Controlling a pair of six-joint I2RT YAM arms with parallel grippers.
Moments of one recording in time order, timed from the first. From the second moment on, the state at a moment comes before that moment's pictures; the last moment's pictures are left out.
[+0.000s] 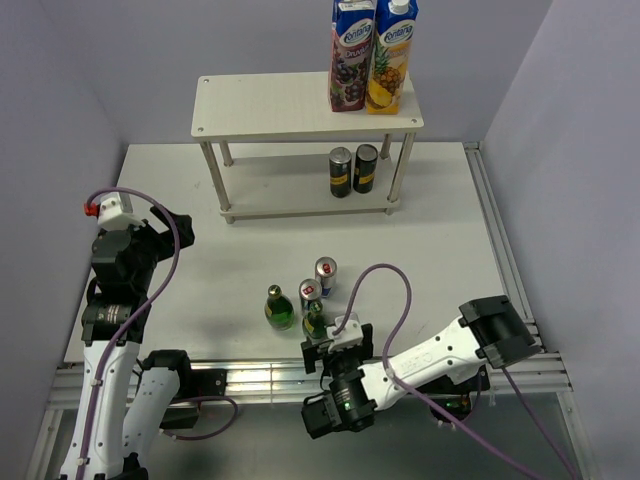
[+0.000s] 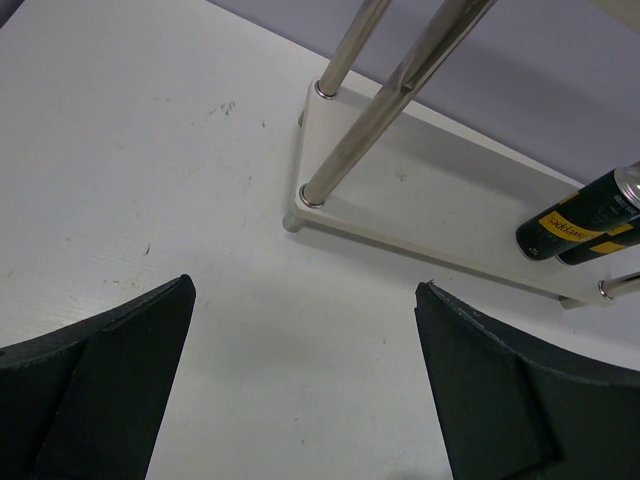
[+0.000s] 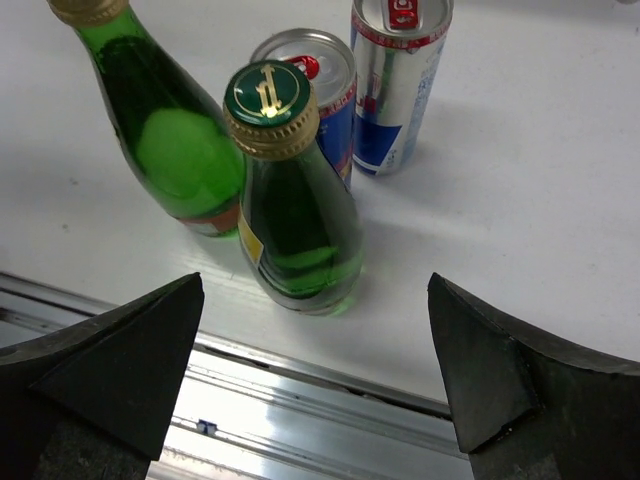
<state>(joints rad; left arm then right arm) -0.01 0.60 0.78 -0.41 -0.05 -0.44 1.89 1.56 1.01 -1.23 1.26 1.82</state>
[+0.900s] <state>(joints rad) -0.01 0.60 0.78 -0.41 -0.04 -0.44 1.62 1.57 0.77 -0.23 1.11 1.04</state>
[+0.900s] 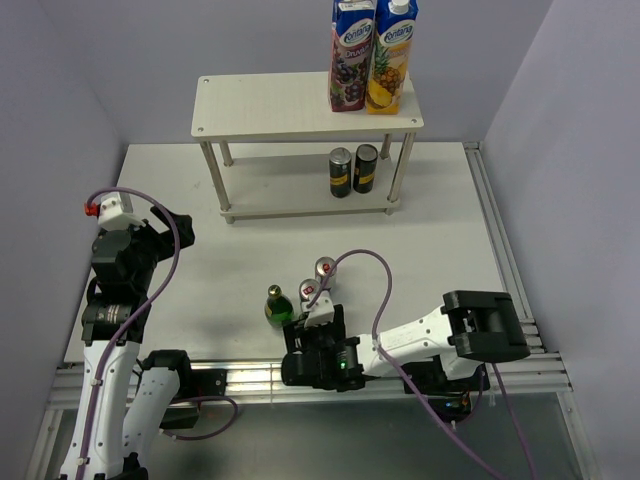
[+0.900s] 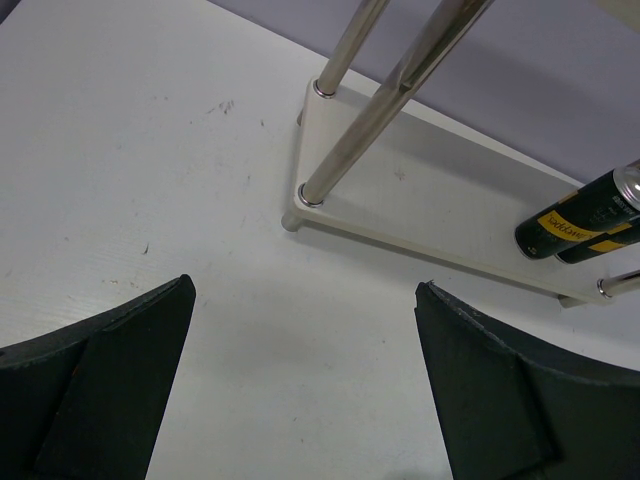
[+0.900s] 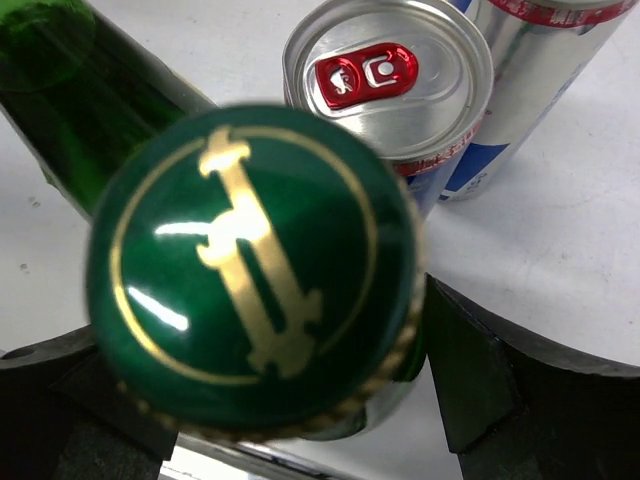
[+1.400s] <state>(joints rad) -0.01 0.60 0.78 -0.41 -0.04 -0.44 1.61 1.63 0.78 -0.20 1.14 1.04</state>
